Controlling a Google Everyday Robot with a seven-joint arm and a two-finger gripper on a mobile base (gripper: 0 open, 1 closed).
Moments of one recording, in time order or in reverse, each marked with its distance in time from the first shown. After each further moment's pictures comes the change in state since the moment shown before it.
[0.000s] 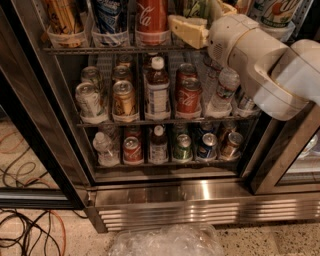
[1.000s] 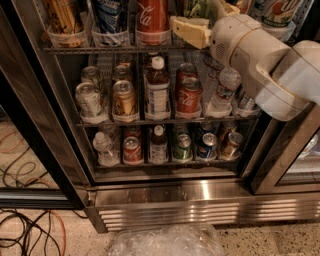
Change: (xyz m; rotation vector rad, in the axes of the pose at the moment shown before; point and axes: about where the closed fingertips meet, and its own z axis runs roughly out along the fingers) arm 0.001 -0.009 -0.002 0.027 0.001 -0.004
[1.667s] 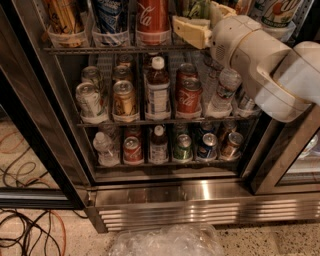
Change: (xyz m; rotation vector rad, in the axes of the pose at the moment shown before) arm 0.000 0.002 -0.003 -0.009 0.002 -0.005
